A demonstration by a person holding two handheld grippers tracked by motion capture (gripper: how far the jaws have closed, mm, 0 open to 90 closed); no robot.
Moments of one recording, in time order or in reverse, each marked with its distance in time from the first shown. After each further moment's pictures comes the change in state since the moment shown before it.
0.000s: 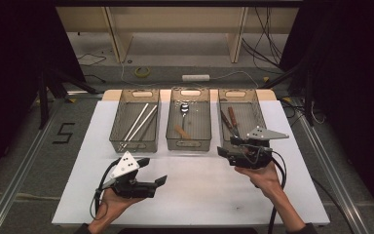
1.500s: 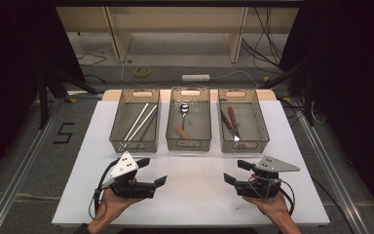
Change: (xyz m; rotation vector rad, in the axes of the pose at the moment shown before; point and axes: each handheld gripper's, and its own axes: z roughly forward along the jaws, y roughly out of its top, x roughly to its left) left arm 0.000 0.000 -0.002 -0.014 -0.018 -0.001; right arm 0.019 -0.062 -0.031 -0.022 0.012 -0.014
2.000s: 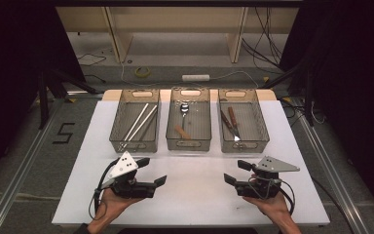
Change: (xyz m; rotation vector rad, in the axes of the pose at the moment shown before) left arm 0.000 0.000 0.000 -0.005 0.002 -0.004; right arm 0.000 0.000 0.000 0.005 -0.001 -0.003
